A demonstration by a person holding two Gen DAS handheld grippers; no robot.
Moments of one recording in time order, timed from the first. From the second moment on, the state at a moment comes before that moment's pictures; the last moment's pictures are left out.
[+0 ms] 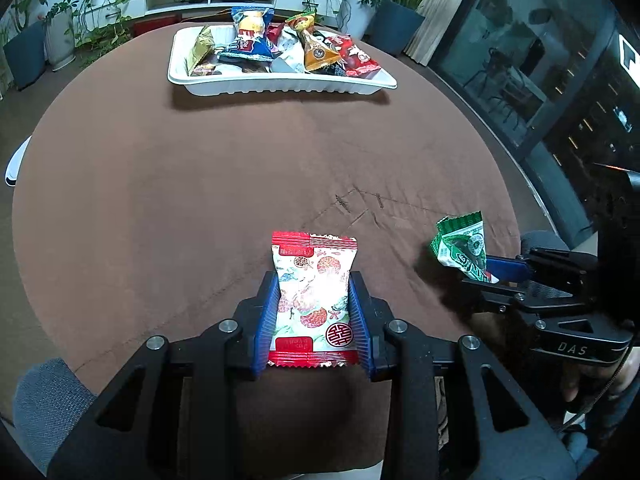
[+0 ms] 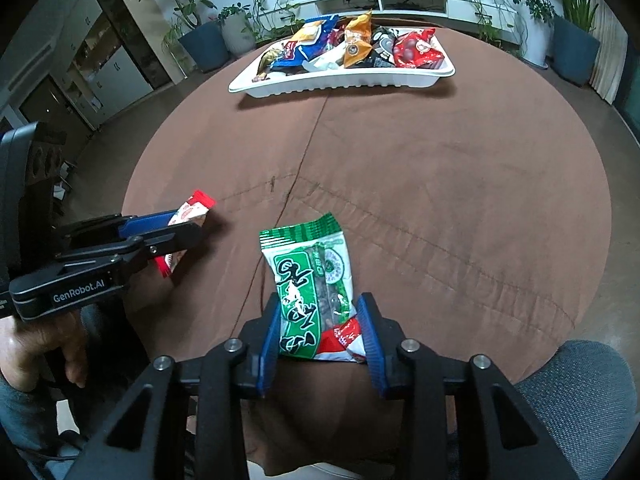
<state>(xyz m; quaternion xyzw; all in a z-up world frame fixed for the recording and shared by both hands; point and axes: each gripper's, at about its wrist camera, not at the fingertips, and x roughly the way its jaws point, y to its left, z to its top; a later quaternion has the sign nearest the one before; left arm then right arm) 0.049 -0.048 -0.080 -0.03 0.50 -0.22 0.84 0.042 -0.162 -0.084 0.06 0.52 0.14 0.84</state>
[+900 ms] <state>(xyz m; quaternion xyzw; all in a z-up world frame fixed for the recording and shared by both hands) 0.130 -0.016 -0.015 -0.05 0.43 -0.17 0.89 0.116 -0.227 -0.027 0.12 0.46 0.10 0.87</state>
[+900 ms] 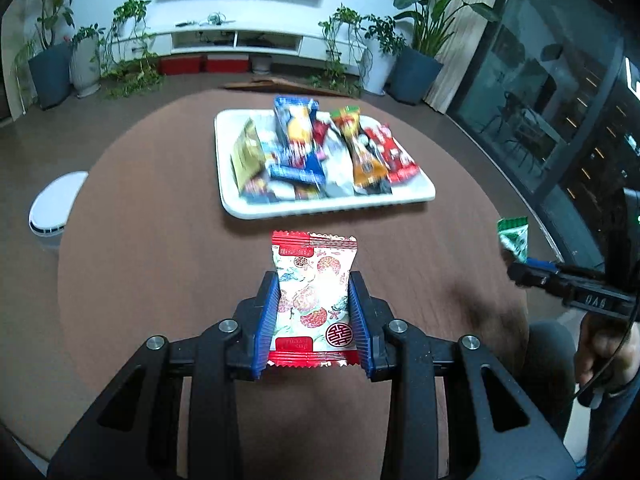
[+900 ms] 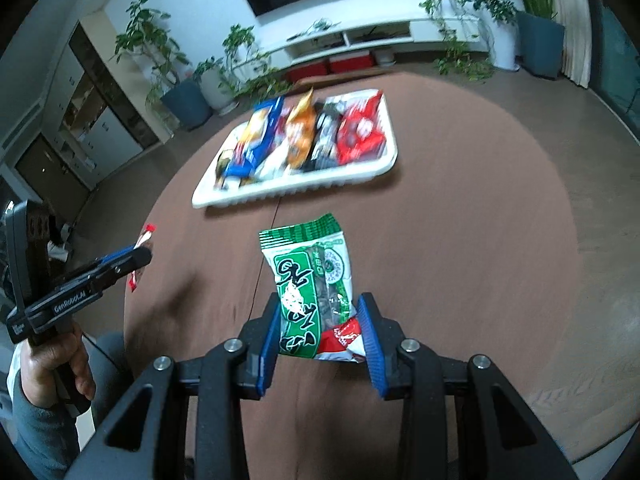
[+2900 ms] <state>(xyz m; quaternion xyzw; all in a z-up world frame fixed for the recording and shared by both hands) 0.410 -0.044 -0.071 -0.02 0.42 -0.15 0.89 0.353 -0.125 -0.051 0.03 0.47 0.12 0.87</state>
